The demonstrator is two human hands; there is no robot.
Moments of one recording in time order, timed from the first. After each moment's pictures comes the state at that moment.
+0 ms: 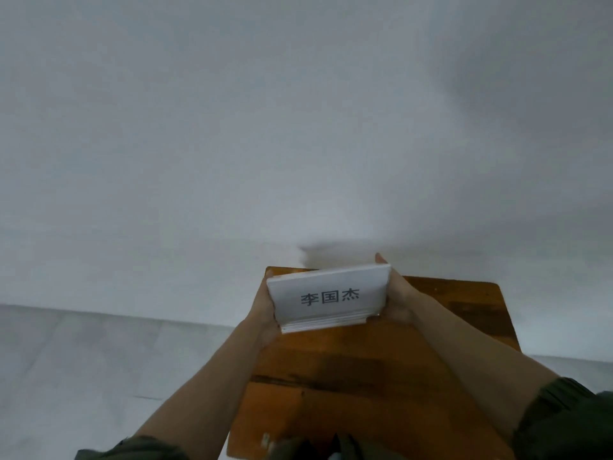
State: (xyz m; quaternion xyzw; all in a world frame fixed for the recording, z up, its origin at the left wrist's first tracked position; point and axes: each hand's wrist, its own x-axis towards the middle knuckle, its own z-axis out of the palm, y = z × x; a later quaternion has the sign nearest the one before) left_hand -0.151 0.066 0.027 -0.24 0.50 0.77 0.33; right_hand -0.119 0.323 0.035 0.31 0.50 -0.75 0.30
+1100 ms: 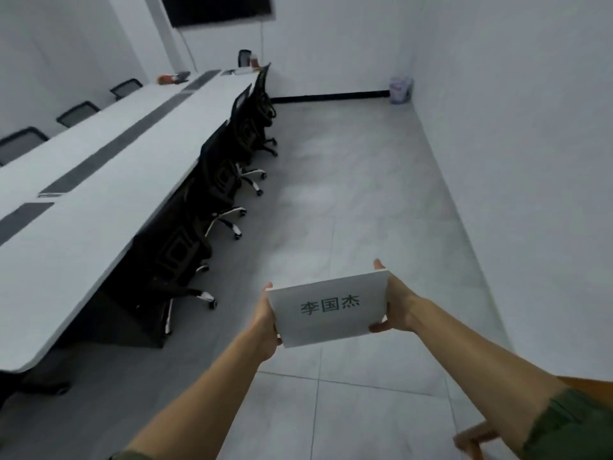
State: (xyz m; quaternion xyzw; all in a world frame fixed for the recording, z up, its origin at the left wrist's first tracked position) left_hand 0.572 -0.143 0.097 -0.65 0.25 0.65 -0.31; right_hand 0.325 -0.134 0.098 -0.22 0.62 -0.29 0.70
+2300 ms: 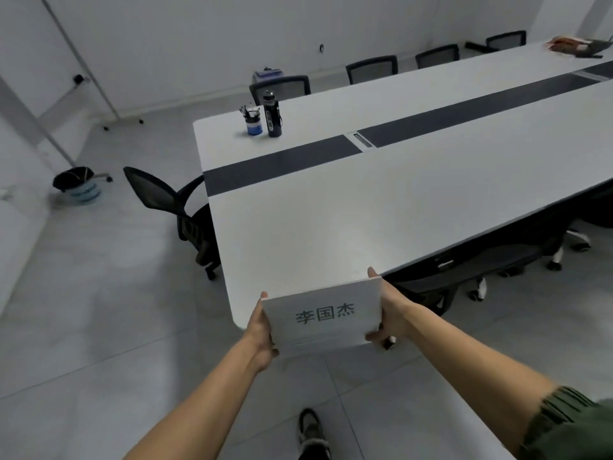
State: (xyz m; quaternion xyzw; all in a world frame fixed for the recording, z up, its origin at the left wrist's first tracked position) left_hand 1.112 -0.334 0.054 -0.65 -0.13 0.44 -0.60; right_hand 0.996 -0.557 0.057 -0.48 0.45 0.16 0.73
